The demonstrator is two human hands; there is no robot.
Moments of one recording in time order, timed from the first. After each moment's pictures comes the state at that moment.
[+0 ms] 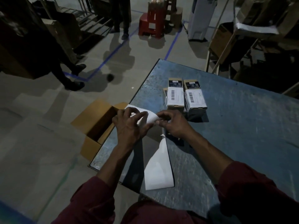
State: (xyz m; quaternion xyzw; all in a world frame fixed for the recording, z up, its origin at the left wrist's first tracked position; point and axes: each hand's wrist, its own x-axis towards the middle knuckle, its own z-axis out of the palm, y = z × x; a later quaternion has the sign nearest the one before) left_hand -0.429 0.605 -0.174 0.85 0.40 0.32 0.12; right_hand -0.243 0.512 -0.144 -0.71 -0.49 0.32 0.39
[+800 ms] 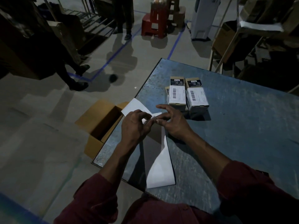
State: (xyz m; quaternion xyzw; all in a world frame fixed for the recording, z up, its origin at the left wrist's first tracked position) left_hand -0.419 0.597 -0.152 0.84 0.40 0.28 0.22; right_hand -0.257 0.507 -0.146 -0.70 -0.46 0.33 0.43
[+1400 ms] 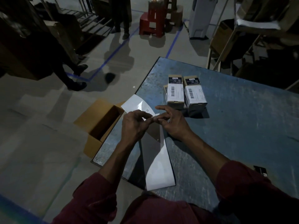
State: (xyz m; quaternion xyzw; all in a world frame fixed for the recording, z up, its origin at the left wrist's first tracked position) left_hand -0.420 0.589 -0.145 0.78 0.41 0.29 0.38; right_hand -0.257 0.500 -0.157 -0.73 -0.48 0.26 0.41
